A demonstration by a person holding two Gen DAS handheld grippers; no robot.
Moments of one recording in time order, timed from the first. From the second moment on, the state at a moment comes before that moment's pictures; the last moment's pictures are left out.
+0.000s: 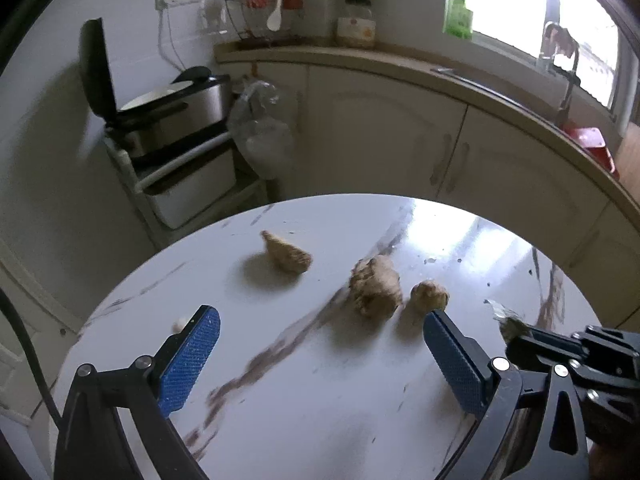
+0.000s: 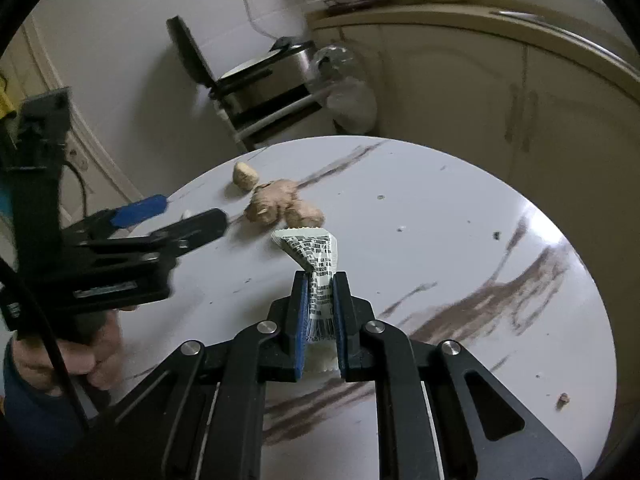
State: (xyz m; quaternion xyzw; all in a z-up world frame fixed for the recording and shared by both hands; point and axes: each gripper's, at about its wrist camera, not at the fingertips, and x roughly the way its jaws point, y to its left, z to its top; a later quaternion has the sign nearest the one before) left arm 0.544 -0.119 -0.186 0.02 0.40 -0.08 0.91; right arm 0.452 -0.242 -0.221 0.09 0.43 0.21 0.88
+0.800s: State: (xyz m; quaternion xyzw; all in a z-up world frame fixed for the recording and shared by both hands) left arm 0.607 -0.135 -0.214 0.01 0.41 -0.08 0.91; right arm 0.458 -0.254 -0.226 0.10 0.43 0.18 0.88
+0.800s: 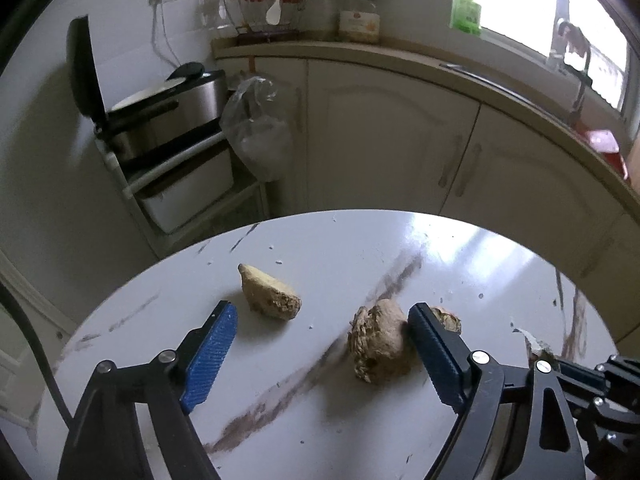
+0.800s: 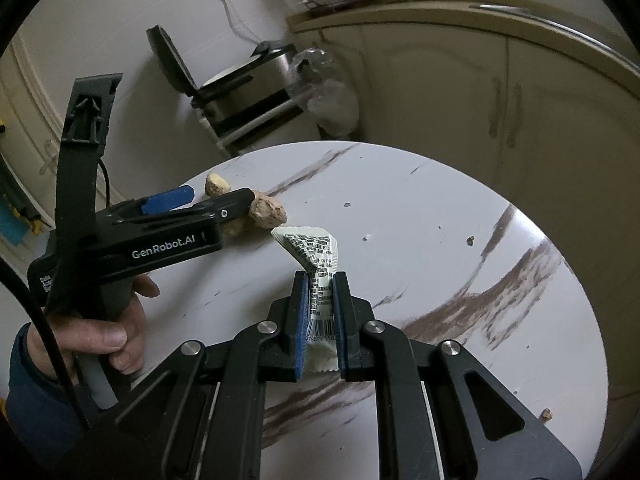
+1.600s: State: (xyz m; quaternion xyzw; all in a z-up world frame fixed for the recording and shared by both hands) left arm 0.604 -0.138 -0.216 0.01 0.42 -0.10 0.90; right arm 0.481 -0.246 -0.223 0.09 0.44 0.18 0.88
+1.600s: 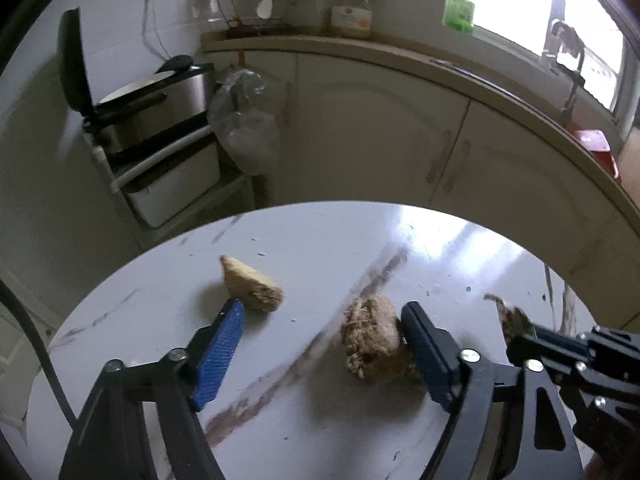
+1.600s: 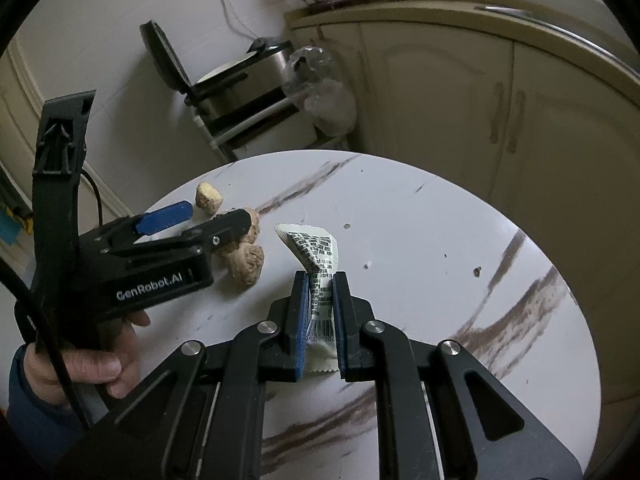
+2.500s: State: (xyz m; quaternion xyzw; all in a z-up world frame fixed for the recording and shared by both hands) left arm 0.520 -0.115 -0.157 -0.01 0.39 -0.11 0.91; right arm 0.440 -0.244 -0.177 0.09 0.40 0.18 0.89
